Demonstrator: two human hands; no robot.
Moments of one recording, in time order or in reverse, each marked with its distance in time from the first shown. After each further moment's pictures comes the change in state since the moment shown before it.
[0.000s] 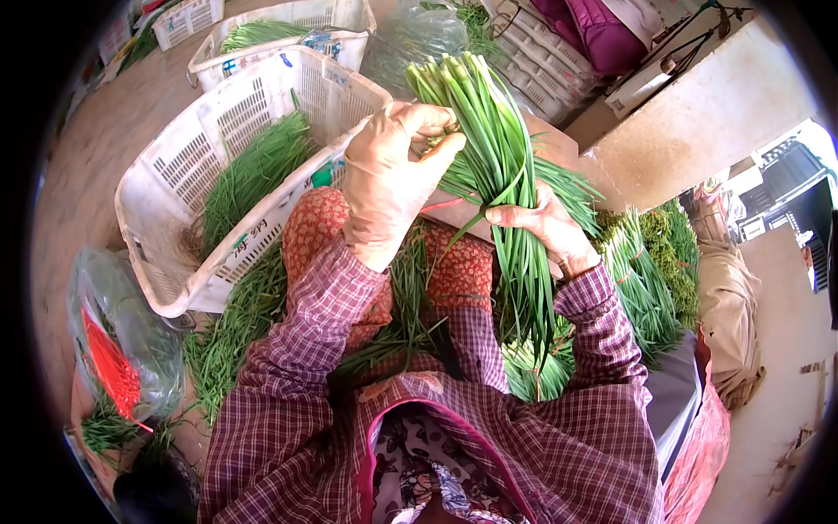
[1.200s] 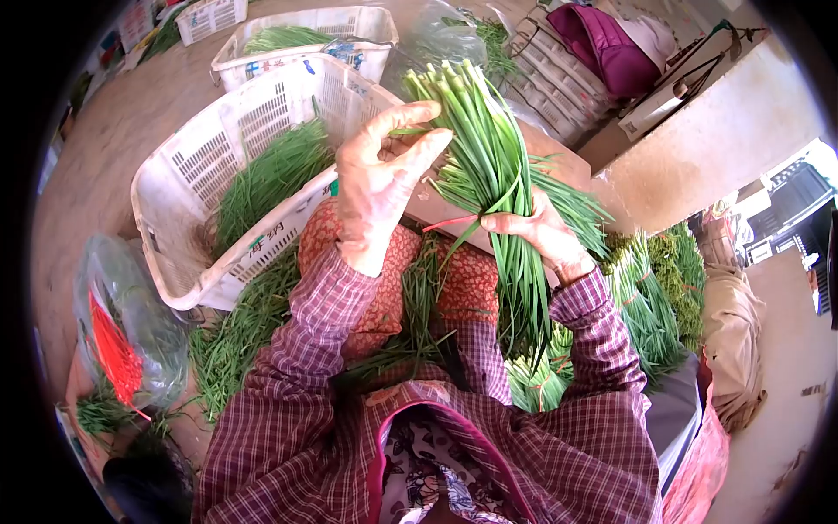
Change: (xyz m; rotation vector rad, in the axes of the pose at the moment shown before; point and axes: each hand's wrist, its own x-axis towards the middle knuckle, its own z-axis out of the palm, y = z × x) left_hand 0.005 0.006 -0.029 -0.338 0.028 -0.320; right_hand 0.017 -0.003 0.016 0.014 -0.052 -0.096
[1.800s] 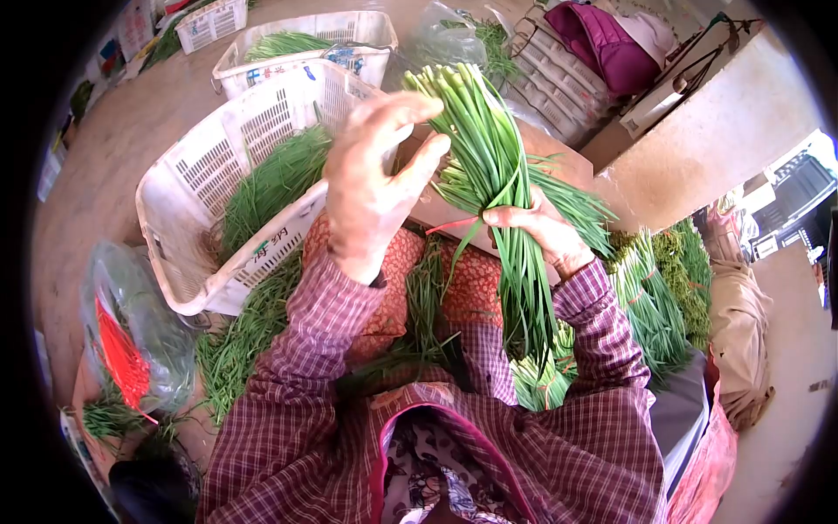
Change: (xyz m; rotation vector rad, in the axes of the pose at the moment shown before) left_hand 0.010 0.011 -0.007 0.480 -0.001 0.572; right_hand 0.007 0.003 -0.005 0.024 0.015 0.043
